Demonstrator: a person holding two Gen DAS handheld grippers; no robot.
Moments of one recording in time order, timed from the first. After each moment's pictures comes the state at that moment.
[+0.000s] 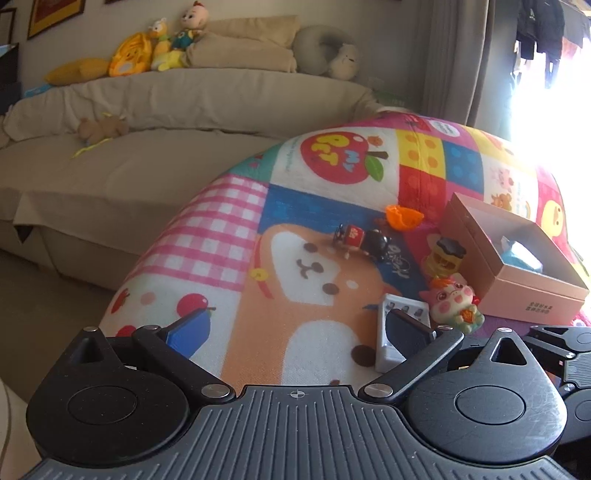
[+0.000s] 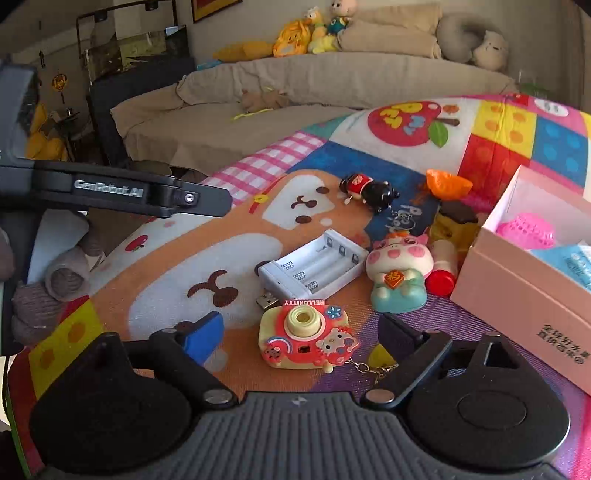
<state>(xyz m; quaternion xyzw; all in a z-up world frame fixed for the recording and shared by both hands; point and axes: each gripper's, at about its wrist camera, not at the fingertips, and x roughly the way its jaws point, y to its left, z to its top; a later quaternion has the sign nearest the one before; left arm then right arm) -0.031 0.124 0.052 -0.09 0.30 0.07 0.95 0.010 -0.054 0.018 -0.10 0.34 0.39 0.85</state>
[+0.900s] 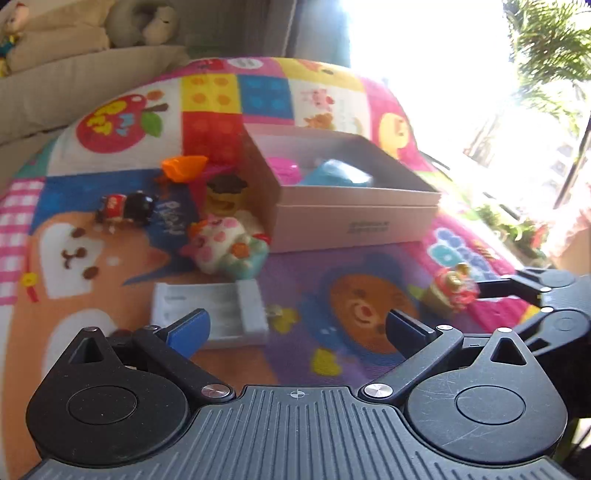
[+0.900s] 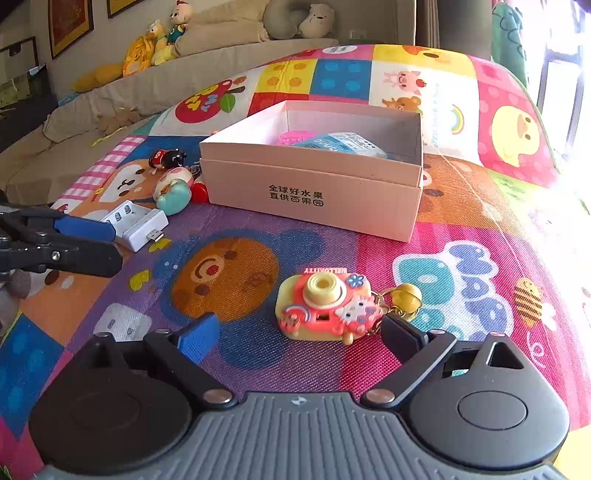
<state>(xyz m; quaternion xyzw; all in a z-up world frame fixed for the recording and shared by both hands) -0.006 0.006 0.030 0.00 0.35 -0.15 0.93 -0.023 -0.218 0.006 -0.03 0.37 0.18 0.91</state>
